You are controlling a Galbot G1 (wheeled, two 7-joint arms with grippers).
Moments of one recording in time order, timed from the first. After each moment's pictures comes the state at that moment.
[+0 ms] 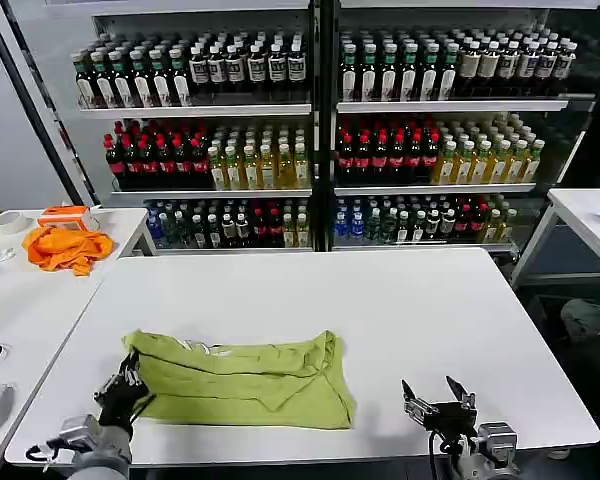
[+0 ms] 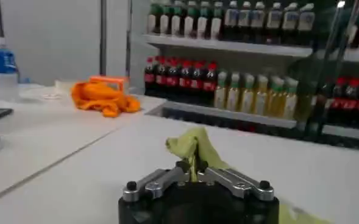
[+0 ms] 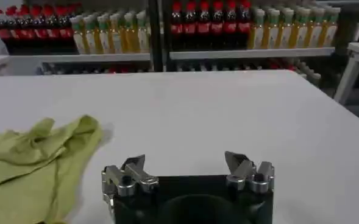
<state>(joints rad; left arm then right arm) 1.52 -1.11 -0.56 -2.04 -0.65 0.15 -0.37 -1.64 1.10 0.50 2.25 0.50 -0.48 0.27</state>
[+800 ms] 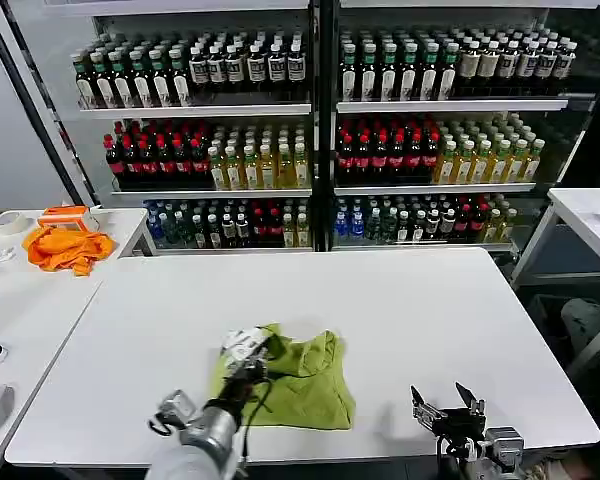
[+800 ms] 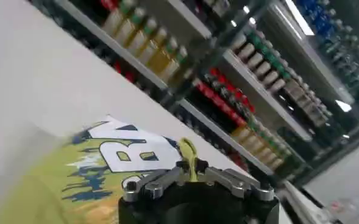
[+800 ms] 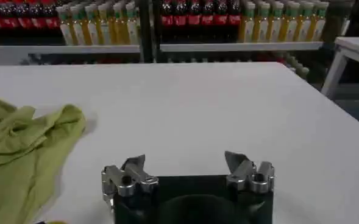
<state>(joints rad) 1.31 -1.28 -0.15 -2.06 -1.03 0.22 -0.36 -1.66 1.10 0.52 2.24 0.50 -0.48 0.27</state>
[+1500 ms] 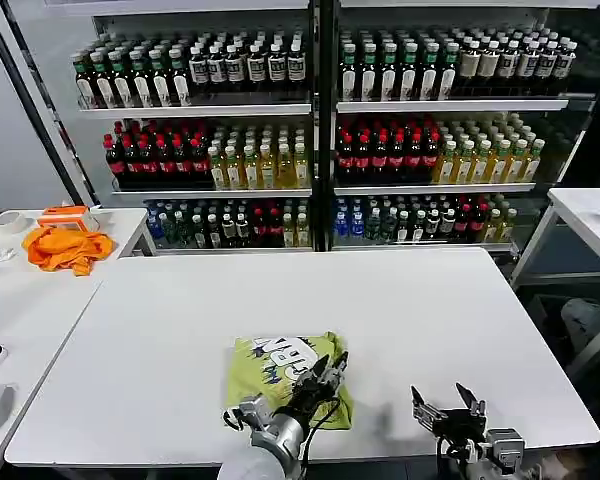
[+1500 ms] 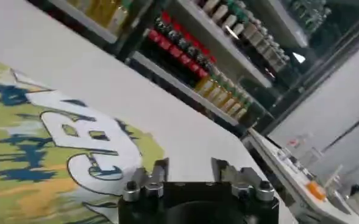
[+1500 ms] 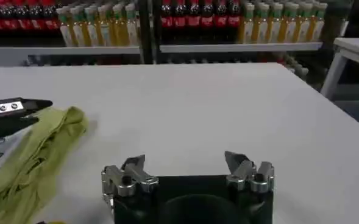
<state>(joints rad) 1.24 -1.36 0.04 -1.94 -0.82 0.25 -0.28 -1.67 1.11 0.53 2.25 0.50 -0.48 0.27</state>
